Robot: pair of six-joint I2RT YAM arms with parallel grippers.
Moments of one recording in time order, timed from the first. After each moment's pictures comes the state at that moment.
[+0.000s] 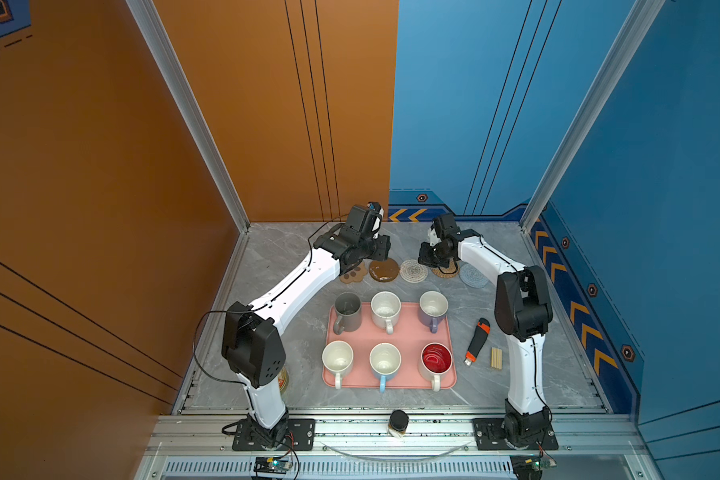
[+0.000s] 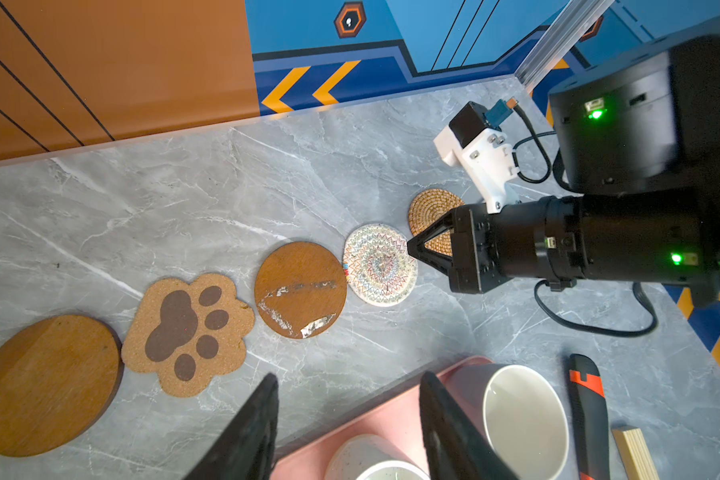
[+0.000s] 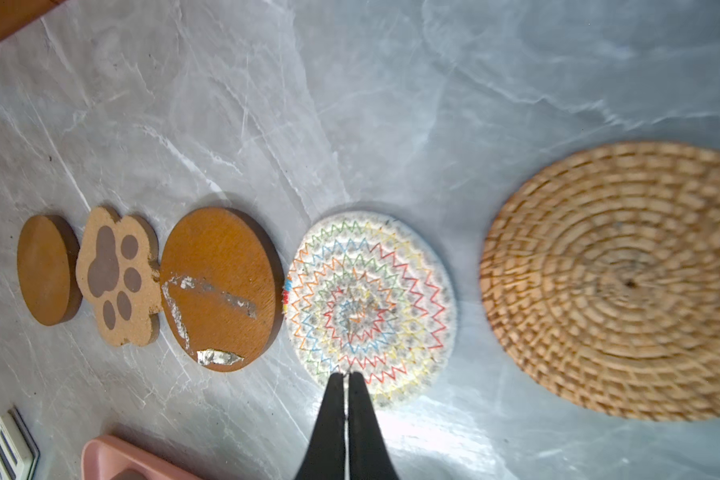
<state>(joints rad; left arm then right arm) -0.56 1.76 1.69 -0.59 0.00 -0.28 0.27 2.17 1.79 -0.66 -0.22 0.44</state>
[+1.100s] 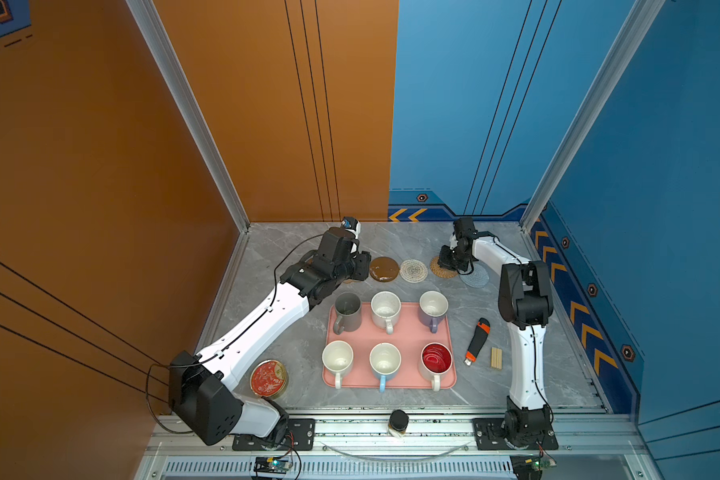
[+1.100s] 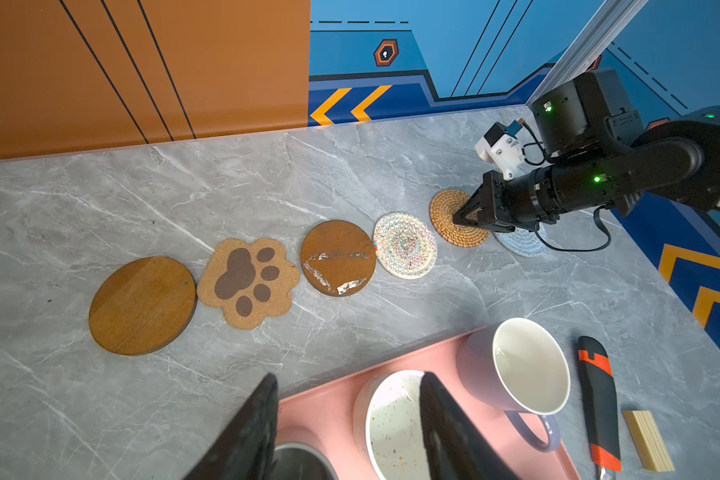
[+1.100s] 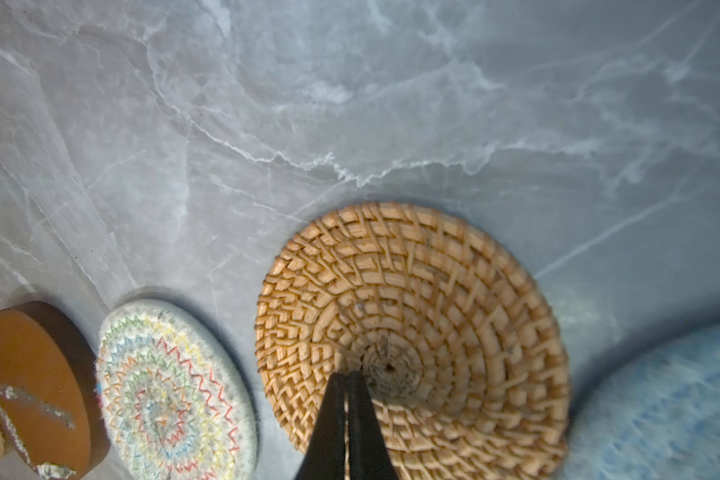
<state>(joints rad) -0.58 1.41 1.32 -0.51 -0.12 -0.31 0.12 2.30 1.83 -0.68 -0.20 0.41</state>
